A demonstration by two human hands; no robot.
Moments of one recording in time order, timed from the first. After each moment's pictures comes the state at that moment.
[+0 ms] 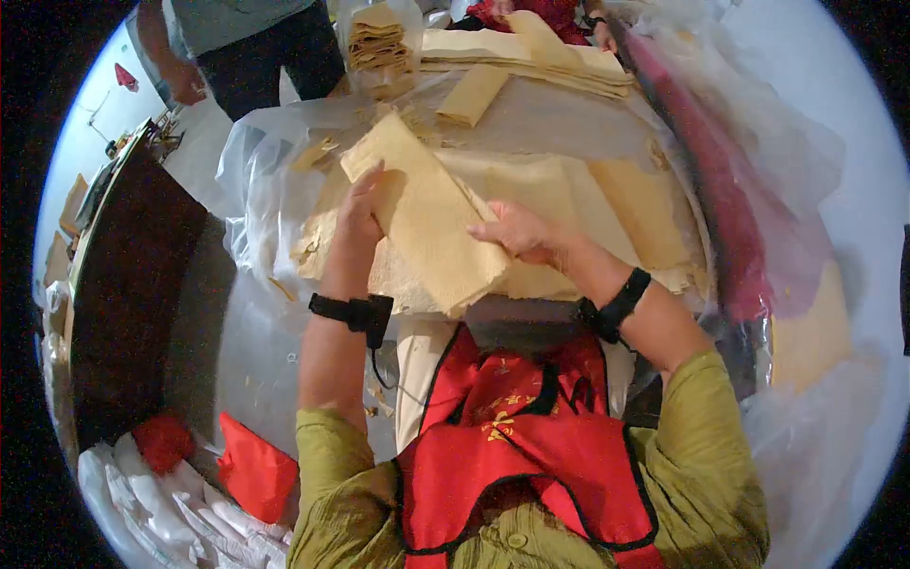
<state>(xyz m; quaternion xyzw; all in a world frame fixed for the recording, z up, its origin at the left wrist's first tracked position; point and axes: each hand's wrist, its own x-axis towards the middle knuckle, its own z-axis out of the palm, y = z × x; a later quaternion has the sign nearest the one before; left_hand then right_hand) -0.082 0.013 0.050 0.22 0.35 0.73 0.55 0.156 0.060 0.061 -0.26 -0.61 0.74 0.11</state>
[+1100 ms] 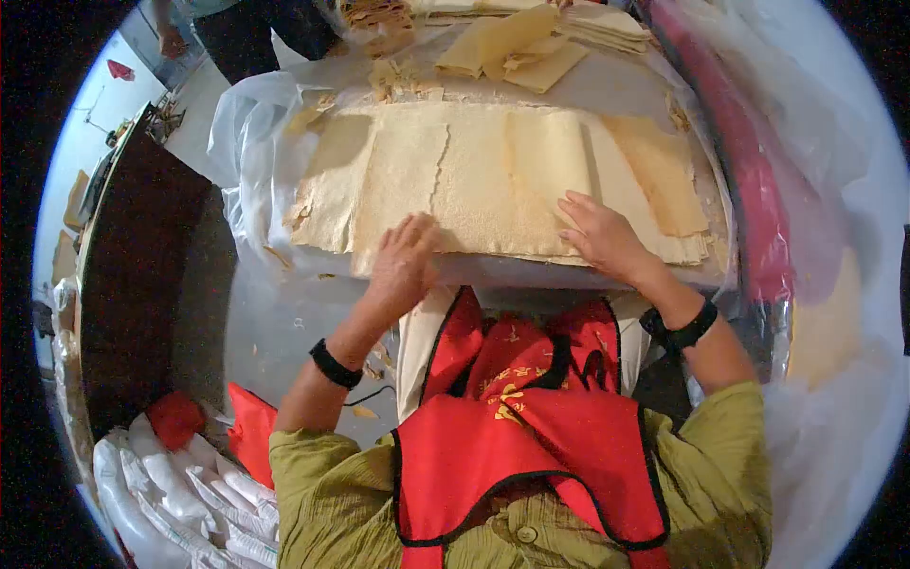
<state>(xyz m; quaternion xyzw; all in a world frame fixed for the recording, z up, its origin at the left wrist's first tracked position) -0.014 -0.088 0.004 0.75 0.64 0.14 0.02 0.279 0.041 0.032 -0.28 -0.95 0.09 0.09</state>
